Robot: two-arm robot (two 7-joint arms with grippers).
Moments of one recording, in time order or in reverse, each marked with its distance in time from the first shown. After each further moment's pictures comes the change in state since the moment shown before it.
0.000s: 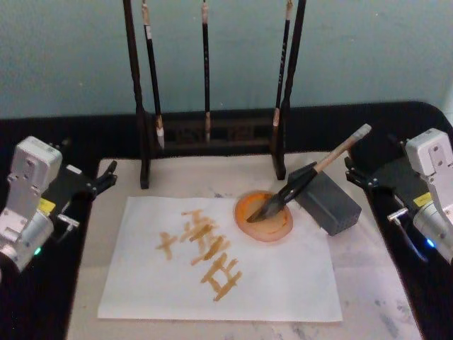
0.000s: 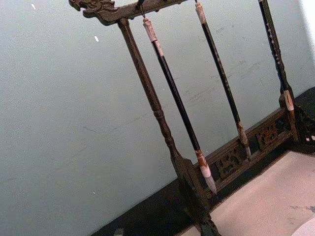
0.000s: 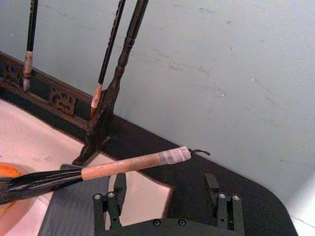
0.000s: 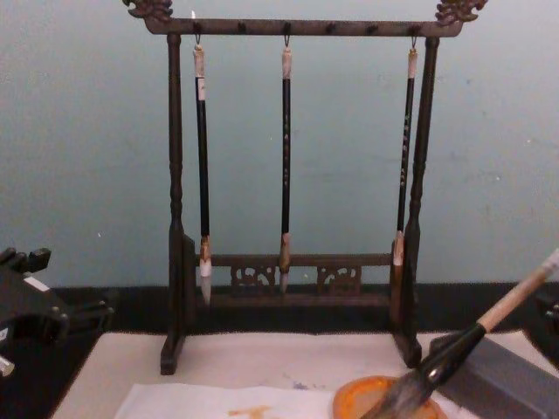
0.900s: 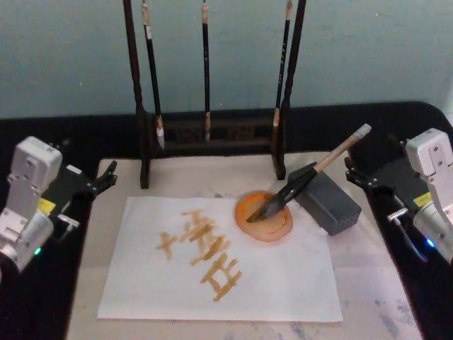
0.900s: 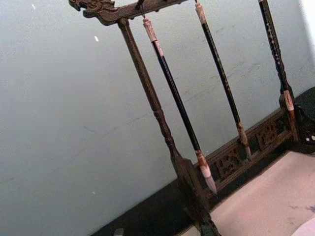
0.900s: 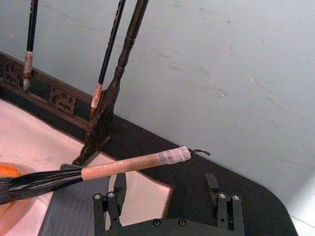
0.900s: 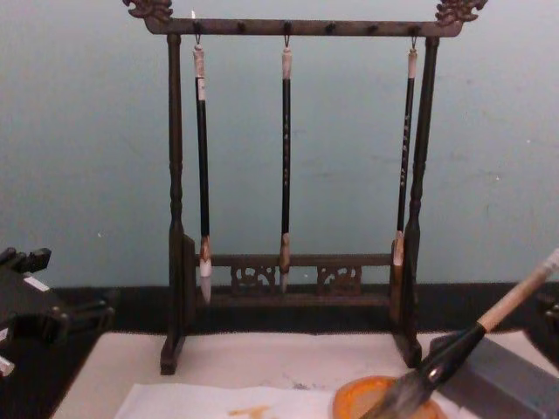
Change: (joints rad) left arm 0.000 0.000 0.000 0.000 0.000 0.000 0.000; right arm 0.000 0.000 0.000 0.000 0.000 0.000 0.000
